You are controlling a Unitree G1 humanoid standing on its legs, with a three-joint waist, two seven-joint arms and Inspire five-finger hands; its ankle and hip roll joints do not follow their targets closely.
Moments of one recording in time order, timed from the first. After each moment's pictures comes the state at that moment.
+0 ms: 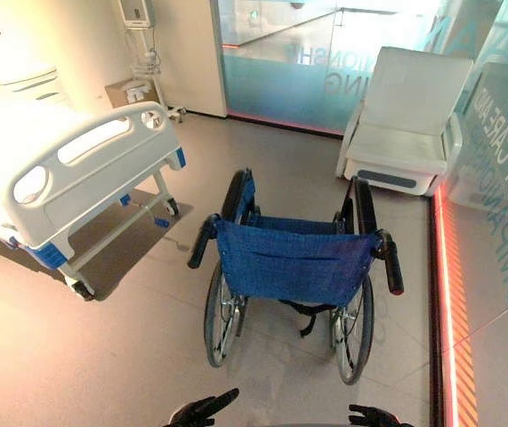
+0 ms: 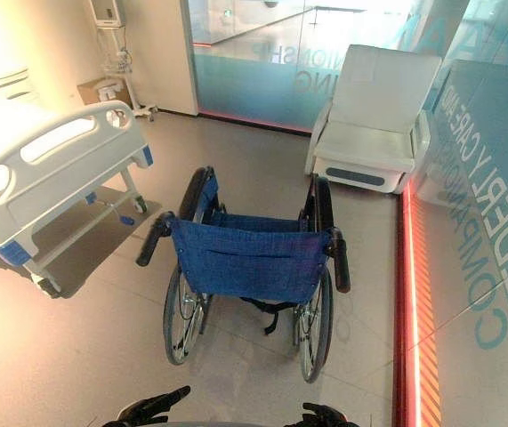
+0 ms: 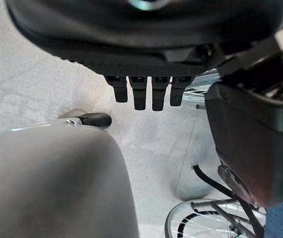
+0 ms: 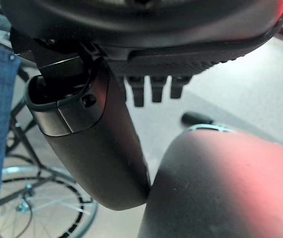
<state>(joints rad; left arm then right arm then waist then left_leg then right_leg) 0.01 0.23 -0.26 1.24 -0.28 -0.07 -0.11 -0.01 -0.22 0.22 1.25 0.13 0.00 0.16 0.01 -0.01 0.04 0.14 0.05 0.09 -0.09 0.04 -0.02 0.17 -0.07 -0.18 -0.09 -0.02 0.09</state>
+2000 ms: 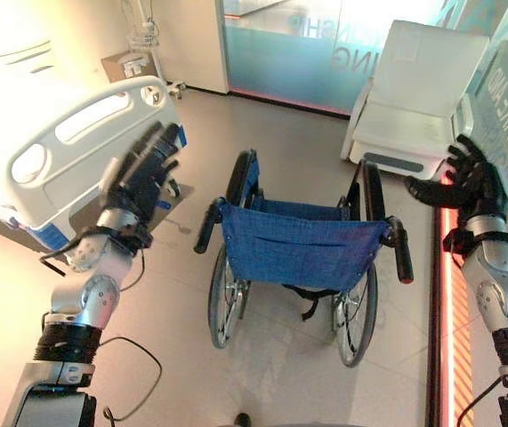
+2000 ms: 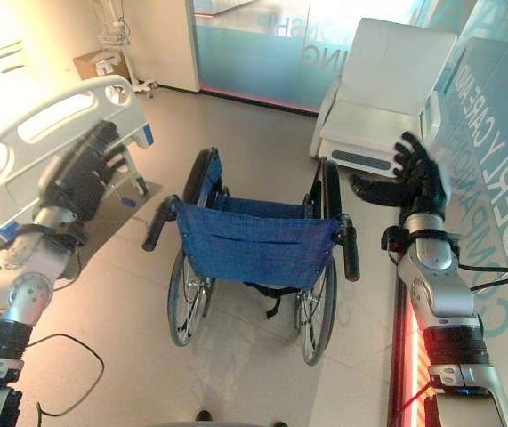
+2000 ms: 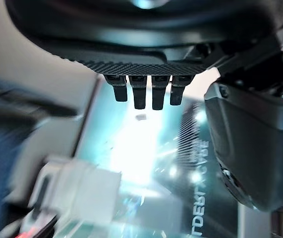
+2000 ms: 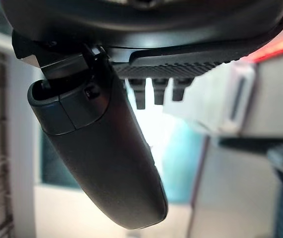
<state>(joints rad) -0.28 0.67 0.01 0.09 -0.94 0.15 0.01 -0.27 -0.67 -0.05 0.12 0.61 0.20 -0.18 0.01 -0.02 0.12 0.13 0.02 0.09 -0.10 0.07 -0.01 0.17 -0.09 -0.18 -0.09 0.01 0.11</state>
